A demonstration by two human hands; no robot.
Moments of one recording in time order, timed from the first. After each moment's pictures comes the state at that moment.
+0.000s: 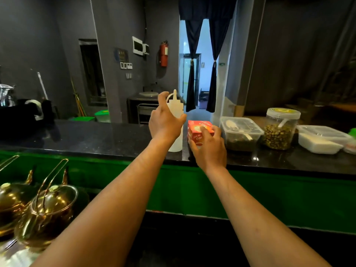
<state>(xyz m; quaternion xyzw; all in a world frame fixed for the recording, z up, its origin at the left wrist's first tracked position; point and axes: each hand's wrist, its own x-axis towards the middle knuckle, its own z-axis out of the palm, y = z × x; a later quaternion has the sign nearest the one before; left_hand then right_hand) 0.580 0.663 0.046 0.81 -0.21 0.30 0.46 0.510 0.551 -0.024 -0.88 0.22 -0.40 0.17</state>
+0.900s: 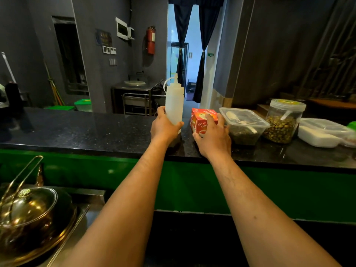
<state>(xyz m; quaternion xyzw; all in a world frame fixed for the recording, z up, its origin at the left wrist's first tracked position) 0.638 0.641 -0.006 0.83 -0.20 0.07 0.51 0.531 0.538 -0.015 -0.89 0.29 -0.33 0.14</state>
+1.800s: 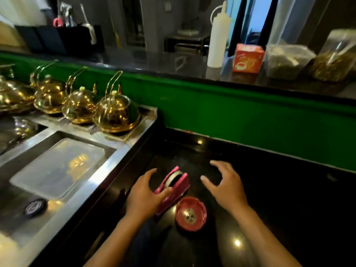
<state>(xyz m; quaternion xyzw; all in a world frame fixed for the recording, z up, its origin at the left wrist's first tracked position) 0.318 0.897 -0.241 0.93 -0.03 -0.01 0.36 0.285 0.645 -0.234 -0.91 0.09 -0.18 0.36</state>
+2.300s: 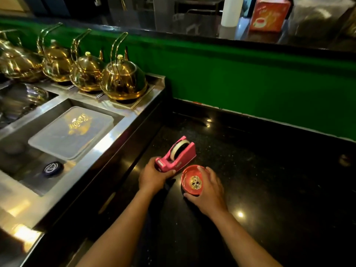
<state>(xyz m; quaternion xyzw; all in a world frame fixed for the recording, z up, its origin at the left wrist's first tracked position) 0.300 0.892 -0.302 0.90 0.10 -0.11 0.41 0.226 0.711 -0.328 -0.94 0.12 0.02 0.31</state>
